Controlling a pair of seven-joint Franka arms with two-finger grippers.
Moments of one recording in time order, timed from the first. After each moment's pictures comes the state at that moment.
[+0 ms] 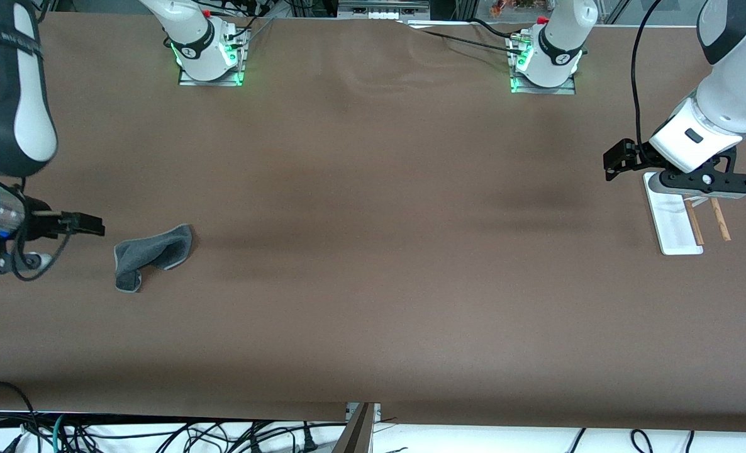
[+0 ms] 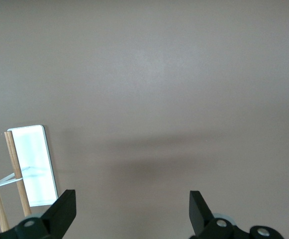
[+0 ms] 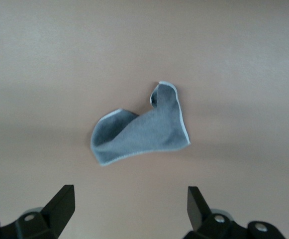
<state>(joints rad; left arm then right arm) -0.07 0.02 -0.05 -1.72 0.04 1.71 -0.04 -0.10 0.42 0.02 -1.51 -0.04 1.83 -0.15</state>
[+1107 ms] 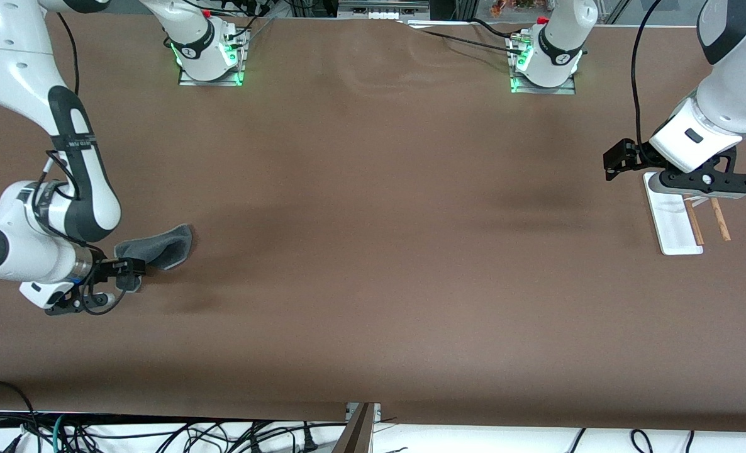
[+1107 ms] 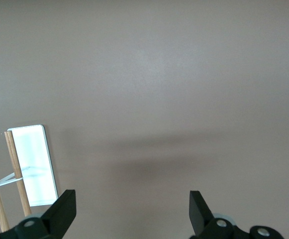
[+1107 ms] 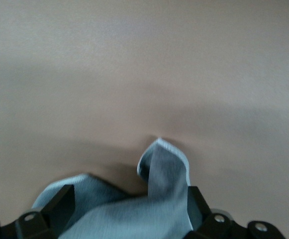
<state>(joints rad) -0.07 0.02 -0.05 -1.72 0.04 1.71 -0.04 -0.12 0.72 0.02 -1.51 -0.04 2.17 -0.28</state>
